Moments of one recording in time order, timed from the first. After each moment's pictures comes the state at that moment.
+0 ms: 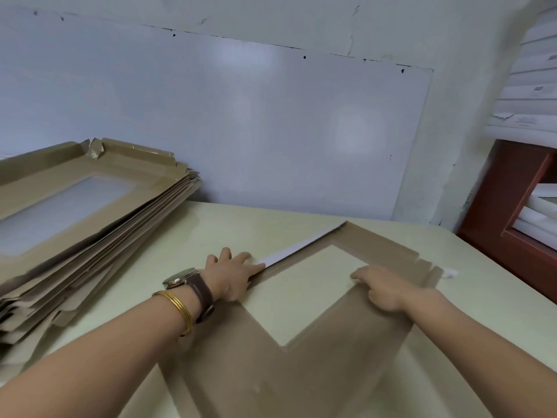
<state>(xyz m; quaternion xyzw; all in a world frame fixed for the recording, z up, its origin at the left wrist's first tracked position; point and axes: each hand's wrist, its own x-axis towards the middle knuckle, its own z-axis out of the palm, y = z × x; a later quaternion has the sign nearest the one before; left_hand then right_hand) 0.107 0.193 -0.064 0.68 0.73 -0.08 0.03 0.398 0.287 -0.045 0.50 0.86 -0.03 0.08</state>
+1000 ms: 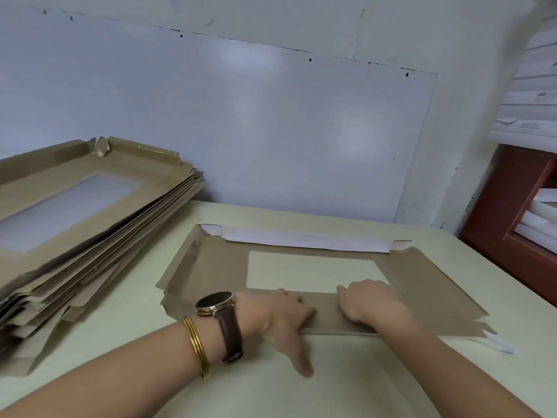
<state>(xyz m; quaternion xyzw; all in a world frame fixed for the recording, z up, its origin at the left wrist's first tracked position) 0.192 0.153 -0.046 0.78 0.59 -0.12 0.15 0.349 0.247 -0.055 0.61 0.78 0.04 0.13</state>
